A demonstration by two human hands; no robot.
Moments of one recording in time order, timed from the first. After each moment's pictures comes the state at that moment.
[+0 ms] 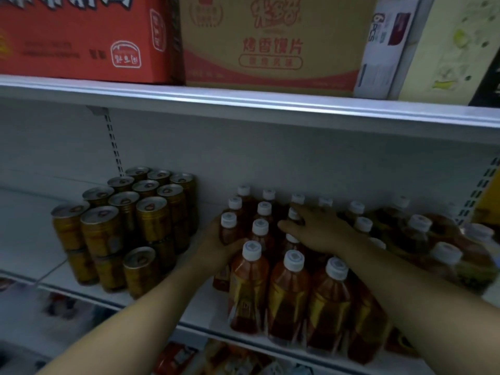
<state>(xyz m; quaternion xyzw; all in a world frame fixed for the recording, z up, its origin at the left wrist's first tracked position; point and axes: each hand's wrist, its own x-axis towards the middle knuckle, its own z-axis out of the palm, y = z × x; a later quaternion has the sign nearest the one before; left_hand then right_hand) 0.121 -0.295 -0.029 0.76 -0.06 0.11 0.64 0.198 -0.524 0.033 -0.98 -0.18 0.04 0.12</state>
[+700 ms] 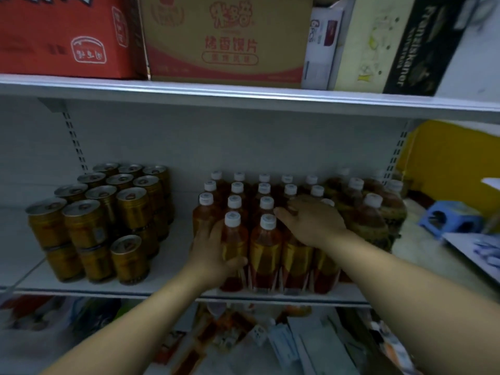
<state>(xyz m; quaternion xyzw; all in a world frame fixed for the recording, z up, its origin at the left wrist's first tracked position) 0.049 -0.321 -0.043 0.93 -0.08 0.16 0.33 0.093 -0.552 0.039 -0.99 -0.11 -0.09 0.09</state>
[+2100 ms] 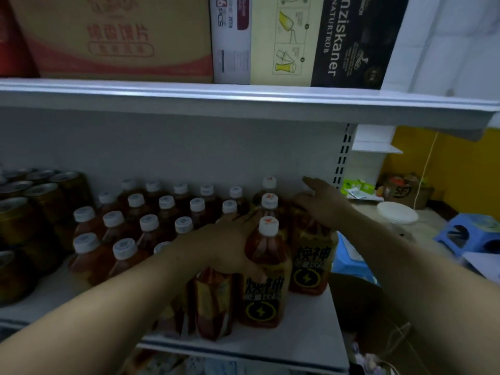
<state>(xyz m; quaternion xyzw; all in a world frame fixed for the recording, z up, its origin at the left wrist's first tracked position) 0.147 -0.567 0.039 0.97 -0.18 -0.10 0.10 0.248 -0.791 0.046 -0.94 -0.12 -0.10 0.31</state>
